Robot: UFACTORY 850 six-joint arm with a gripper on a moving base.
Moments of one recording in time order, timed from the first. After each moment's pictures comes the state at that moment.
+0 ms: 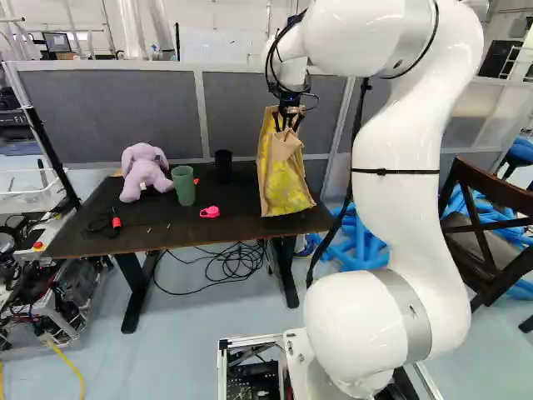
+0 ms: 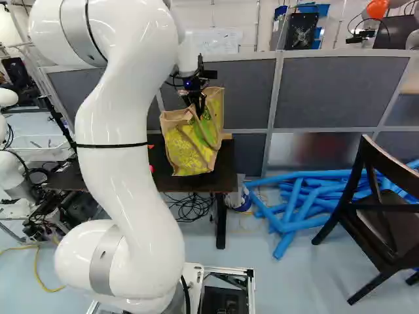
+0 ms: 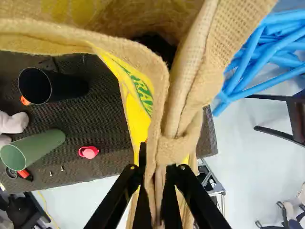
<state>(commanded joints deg) 0.8 -27.3 -91.9 -1.5 -57.2 13.8</state>
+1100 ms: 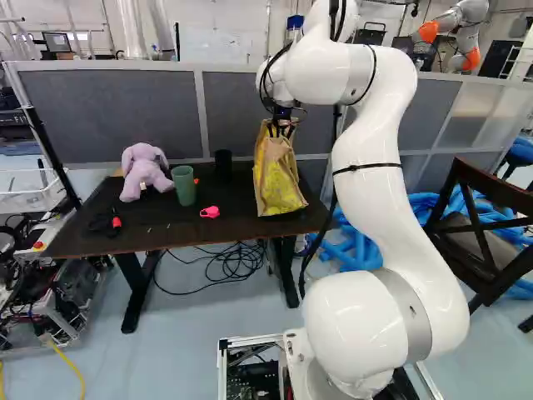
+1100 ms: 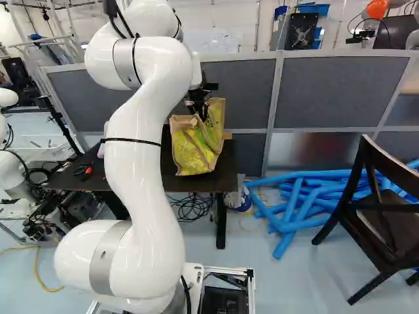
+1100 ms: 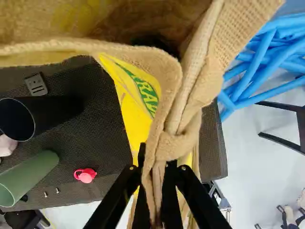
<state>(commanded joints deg) 1.1 -40.7 -103.7 -1.5 -57.2 13.8</state>
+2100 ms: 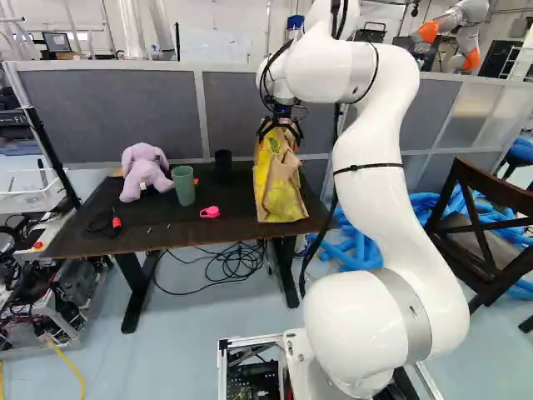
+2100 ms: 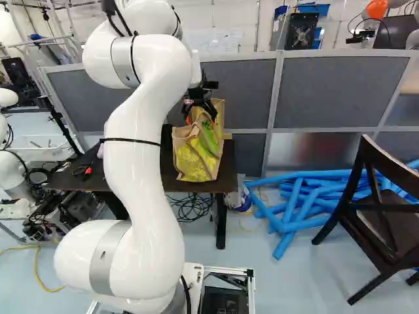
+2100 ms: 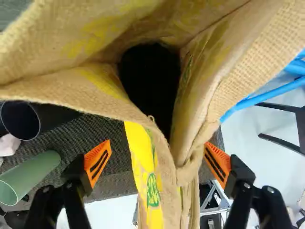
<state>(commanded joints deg) 1.1 -39.2 -103.4 -1.5 -57.2 13.8</state>
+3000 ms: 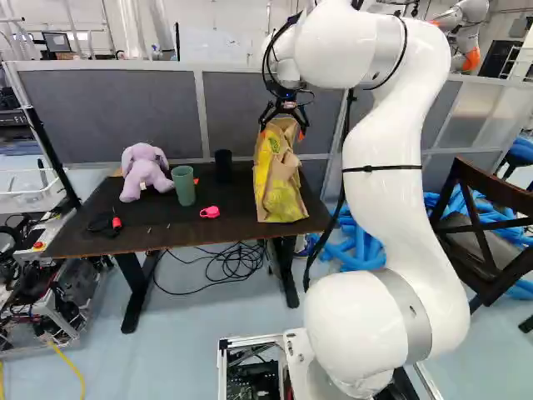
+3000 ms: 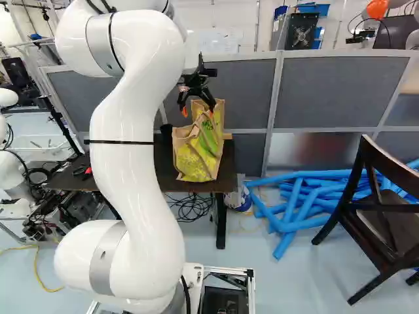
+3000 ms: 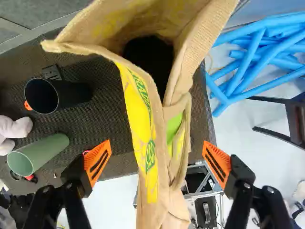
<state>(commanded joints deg) 1.2 -30.9 -99.6 -1.5 -62.6 13.8</state>
